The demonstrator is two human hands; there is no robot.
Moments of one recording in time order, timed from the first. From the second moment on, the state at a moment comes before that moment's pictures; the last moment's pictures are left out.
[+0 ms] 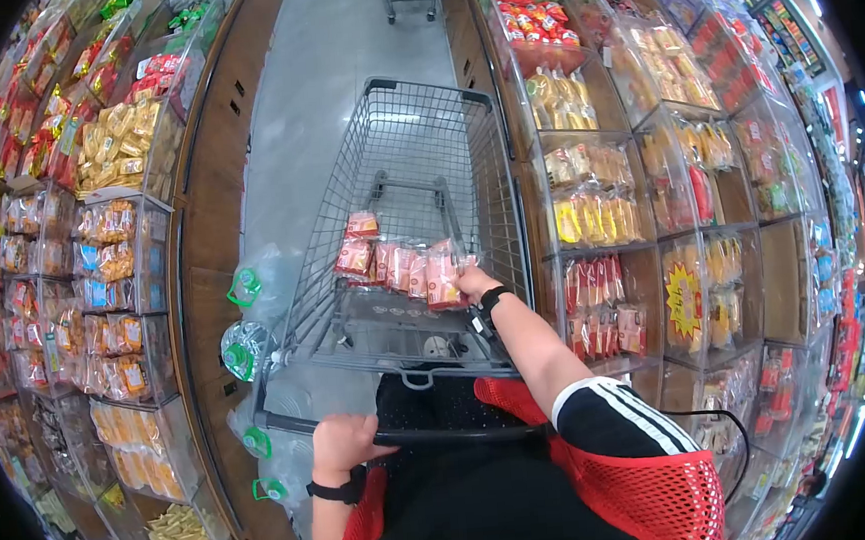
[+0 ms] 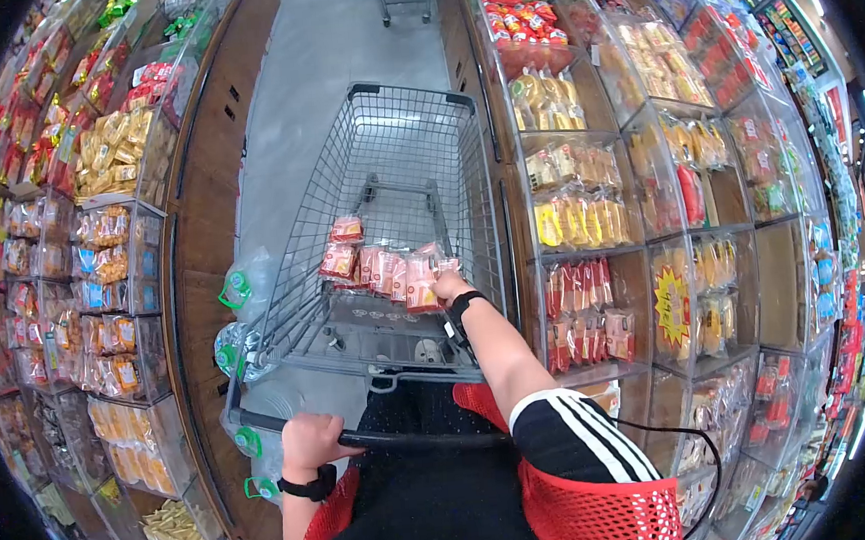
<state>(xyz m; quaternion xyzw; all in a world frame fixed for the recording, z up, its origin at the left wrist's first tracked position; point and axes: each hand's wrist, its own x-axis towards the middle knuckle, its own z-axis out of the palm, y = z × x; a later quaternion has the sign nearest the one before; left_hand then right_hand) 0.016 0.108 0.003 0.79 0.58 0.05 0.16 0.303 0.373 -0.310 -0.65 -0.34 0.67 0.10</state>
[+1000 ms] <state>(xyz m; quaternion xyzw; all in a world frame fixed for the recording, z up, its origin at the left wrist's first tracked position) 0.014 0.104 -0.019 0.84 0.52 0.09 0.11 0.620 0.244 -0.087 -0.86 -0.49 0.06 0.11</state>
